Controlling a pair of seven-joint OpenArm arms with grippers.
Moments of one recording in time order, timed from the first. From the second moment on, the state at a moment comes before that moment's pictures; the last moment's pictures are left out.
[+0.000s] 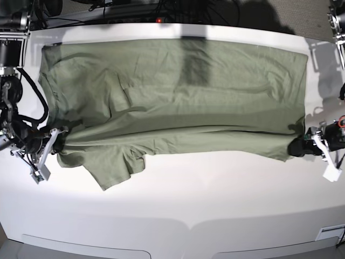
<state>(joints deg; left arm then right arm) -15.0 -29.1 -13.3 66.6 -65.5 -38.8 69.0 11.0 34.7 5.8 84.4 29.7 34.6 -62.8</state>
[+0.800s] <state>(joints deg) 1.3 -30.7 -18.6 85.0 -72.0 -38.9 79.8 0.3 35.9 6.5 95.1 26.6 34.7 -62.5</state>
